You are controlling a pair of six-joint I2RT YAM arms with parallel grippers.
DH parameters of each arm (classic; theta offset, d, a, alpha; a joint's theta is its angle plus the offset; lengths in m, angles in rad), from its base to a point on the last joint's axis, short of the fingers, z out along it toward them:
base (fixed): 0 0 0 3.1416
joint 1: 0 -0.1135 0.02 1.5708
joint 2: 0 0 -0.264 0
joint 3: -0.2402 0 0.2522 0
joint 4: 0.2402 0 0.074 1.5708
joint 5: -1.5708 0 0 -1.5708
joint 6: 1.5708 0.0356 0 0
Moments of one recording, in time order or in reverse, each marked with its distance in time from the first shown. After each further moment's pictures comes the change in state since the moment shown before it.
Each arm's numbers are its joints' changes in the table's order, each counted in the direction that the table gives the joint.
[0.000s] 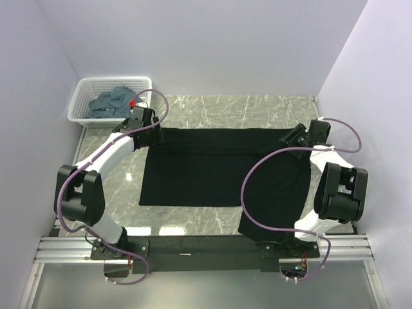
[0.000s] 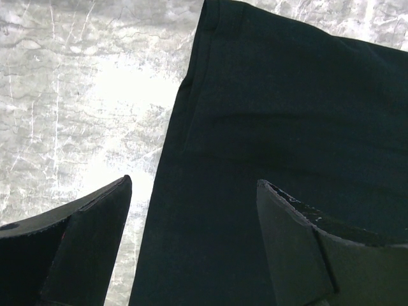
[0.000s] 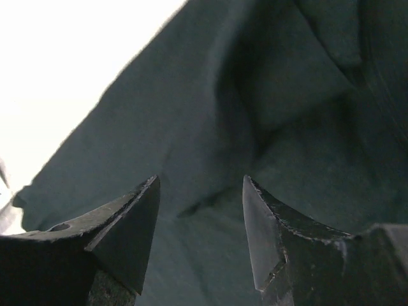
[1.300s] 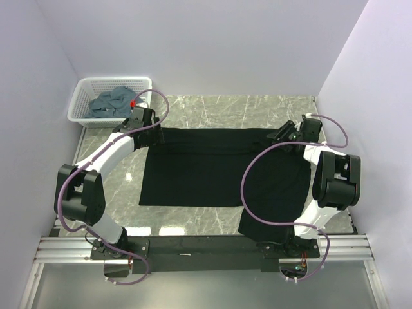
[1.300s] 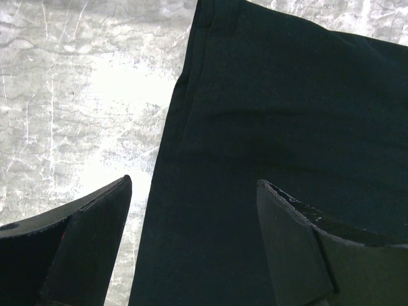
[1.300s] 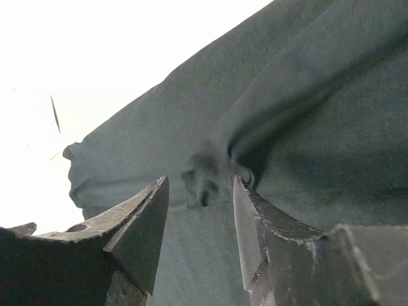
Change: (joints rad) left arm 0.000 0.004 0.000 0.000 -0.016 0.008; right arm -0.043 0.144 -0.007 -0.212 0.240 0.040
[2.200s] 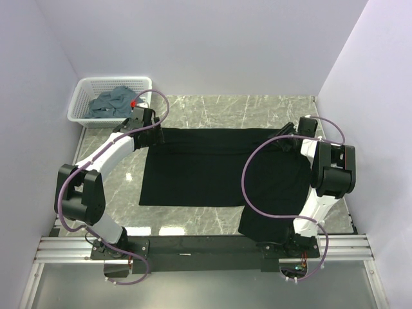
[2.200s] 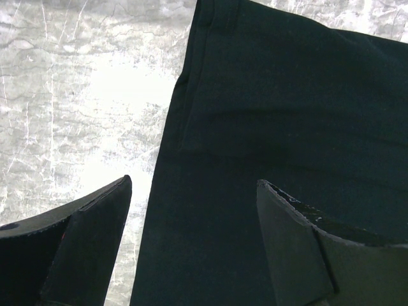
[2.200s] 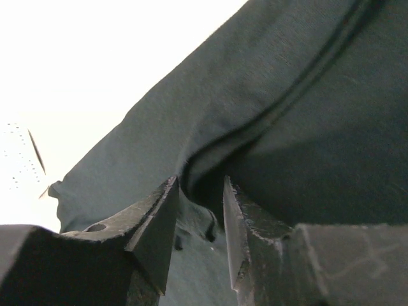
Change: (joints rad) left arm 0.000 0.002 0.000 0.001 -0.002 0.007; right arm -0.017 0.142 -0.080 -0.002 -0.106 0.068
